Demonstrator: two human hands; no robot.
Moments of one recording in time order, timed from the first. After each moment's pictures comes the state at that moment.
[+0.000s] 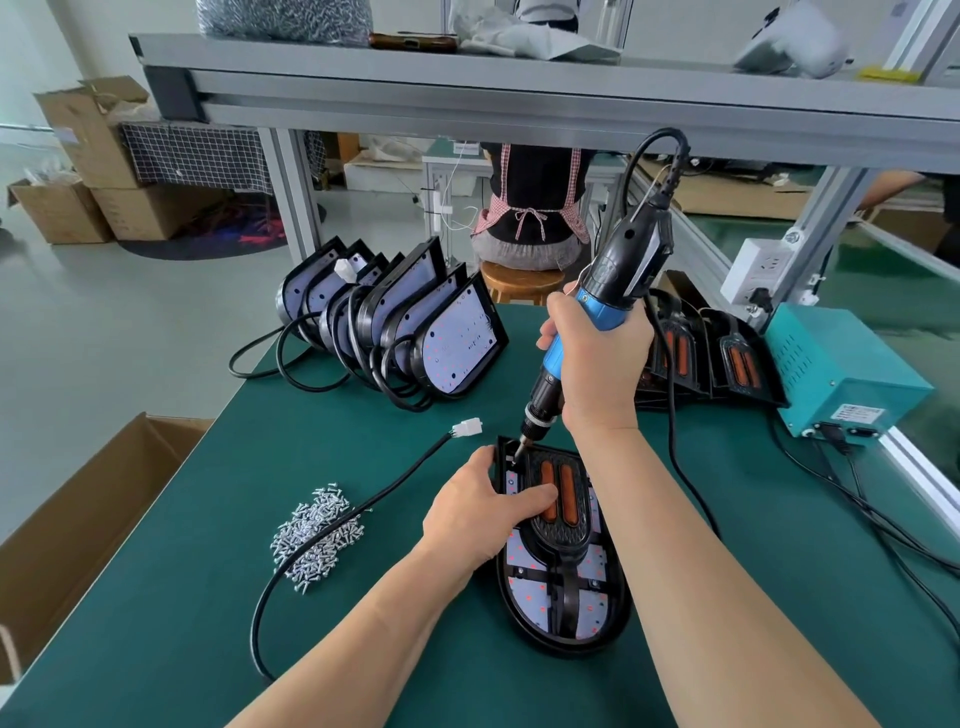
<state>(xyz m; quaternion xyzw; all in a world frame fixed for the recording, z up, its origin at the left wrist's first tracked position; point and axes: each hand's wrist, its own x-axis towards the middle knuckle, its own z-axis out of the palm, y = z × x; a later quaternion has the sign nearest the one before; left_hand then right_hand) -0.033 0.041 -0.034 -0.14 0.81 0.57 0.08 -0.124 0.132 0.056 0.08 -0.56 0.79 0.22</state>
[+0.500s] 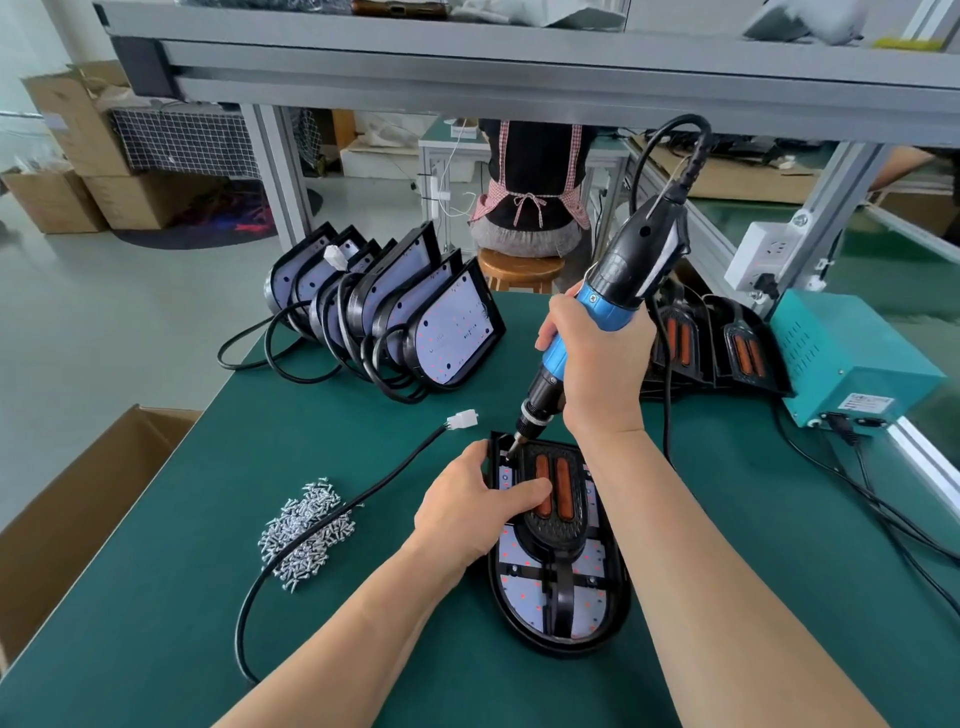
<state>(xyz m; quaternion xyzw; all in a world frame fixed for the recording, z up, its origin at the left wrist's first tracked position) -0.041 0.036 -0.050 -0.13 0.79 0.60 0.08 -0.122 0.138 0.048 0.13 -0.56 0.80 0.19</state>
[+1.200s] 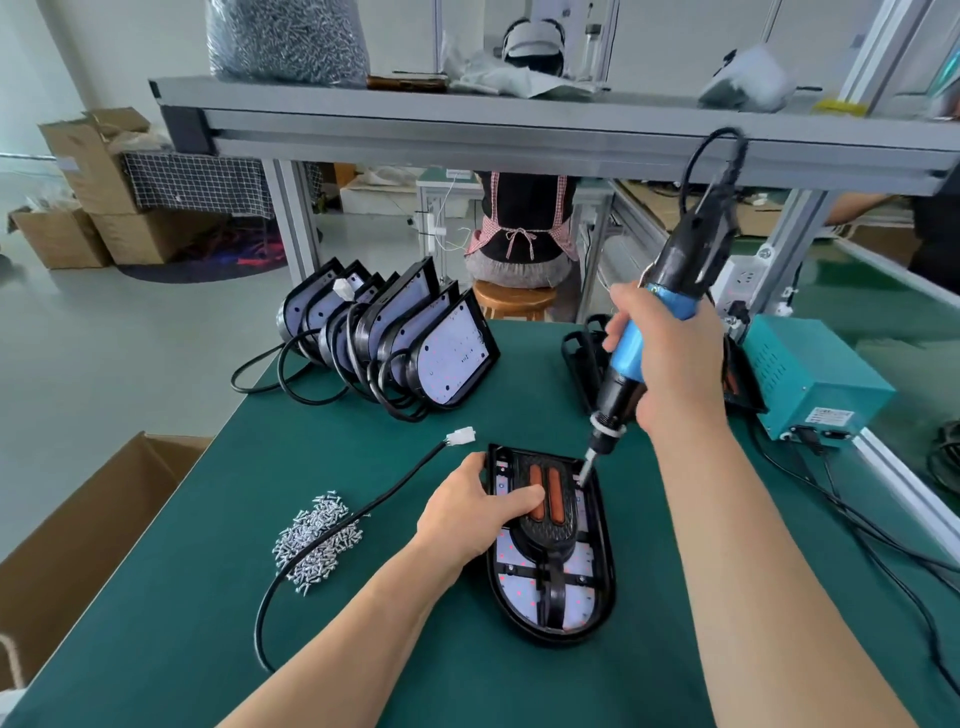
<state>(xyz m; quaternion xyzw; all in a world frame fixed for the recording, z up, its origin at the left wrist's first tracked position) -0.037 0.035 -0.042 -0.13 0.81 0.57 0.07 -0.105 0.198 0.093 0.05 -0.59 0.78 0.18</state>
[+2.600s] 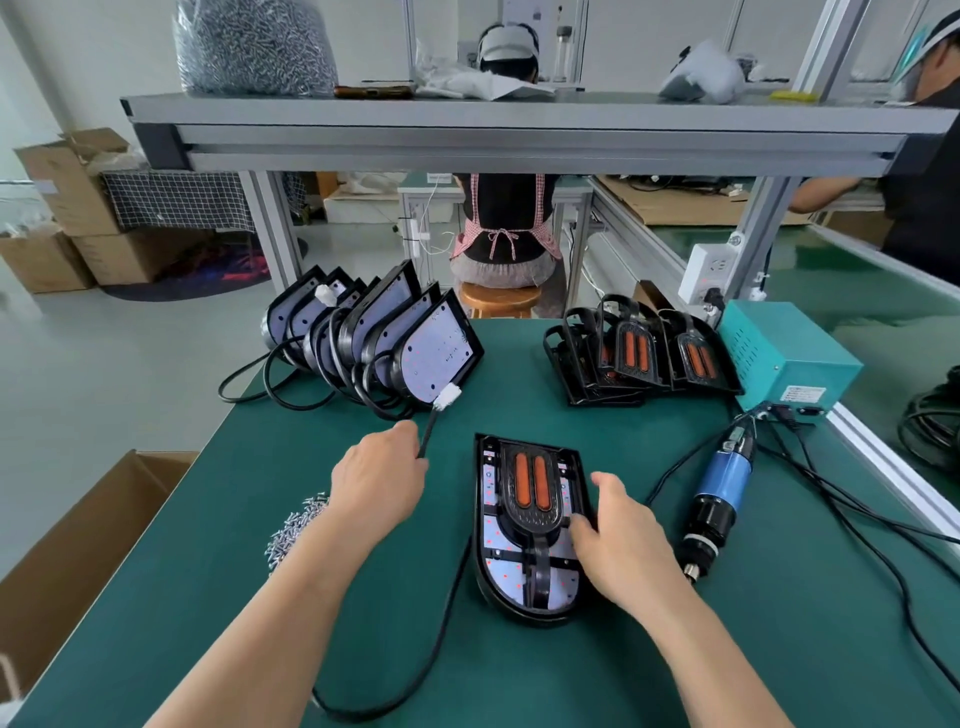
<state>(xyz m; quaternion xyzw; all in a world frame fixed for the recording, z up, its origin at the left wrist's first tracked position) -0.049 -0.024 -0.018 -0.11 0.98 0.16 -0.06 -0.012 0.219 -0.032 -0.03 -0.95 0.30 -0.04</state>
